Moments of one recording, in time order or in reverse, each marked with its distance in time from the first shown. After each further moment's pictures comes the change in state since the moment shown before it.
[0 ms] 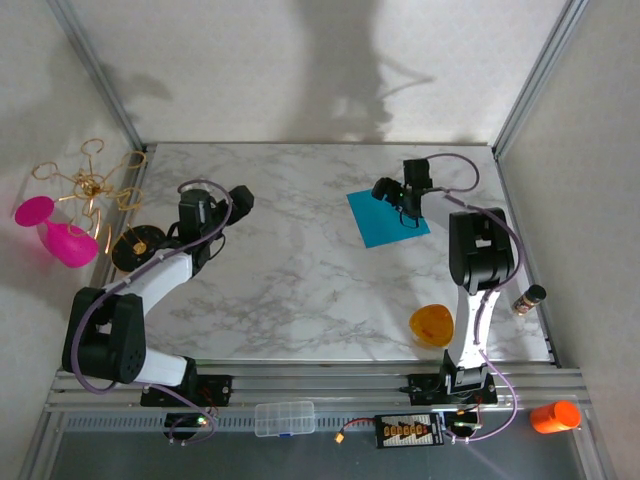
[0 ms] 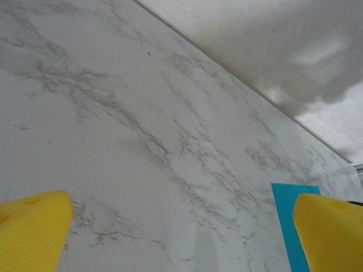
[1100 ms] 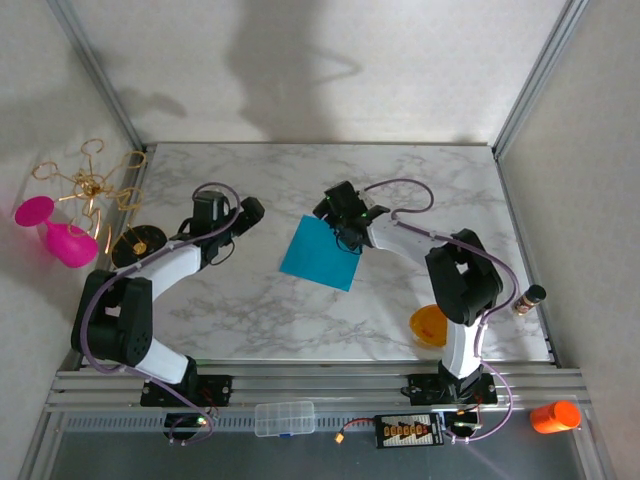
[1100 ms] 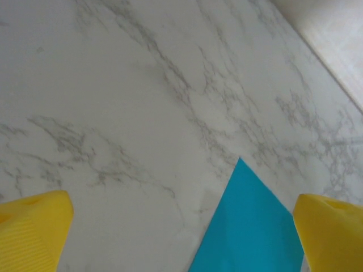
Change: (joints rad) left arm -0.049 0.093 0.056 -0.186 0.058 -0.089; right arm 0.457 -0.206 -0.109 -0.109 0.243 0.623
